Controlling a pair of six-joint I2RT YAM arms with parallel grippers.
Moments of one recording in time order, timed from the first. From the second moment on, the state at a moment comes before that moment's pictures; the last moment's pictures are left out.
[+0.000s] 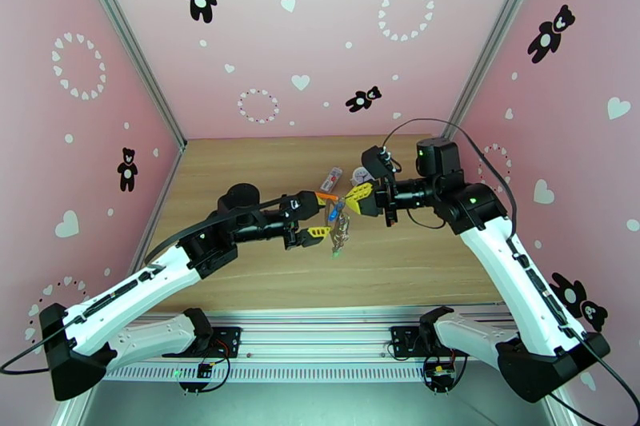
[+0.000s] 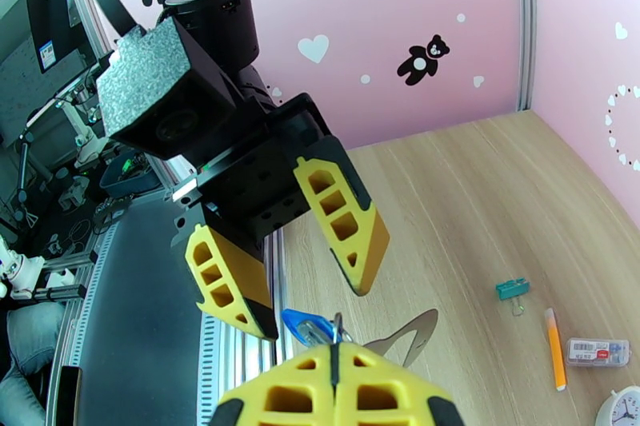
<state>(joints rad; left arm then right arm) -0.85 1.09 1.01 -0.12 0.44 0.32 0.37 1.15 1.39 -0.81 -1.07 -0.35</state>
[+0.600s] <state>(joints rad) -0.83 1.19 1.06 -0.06 0.44 0.34 0.37 1.15 1.39 -0.84 -1.08 -0.48</state>
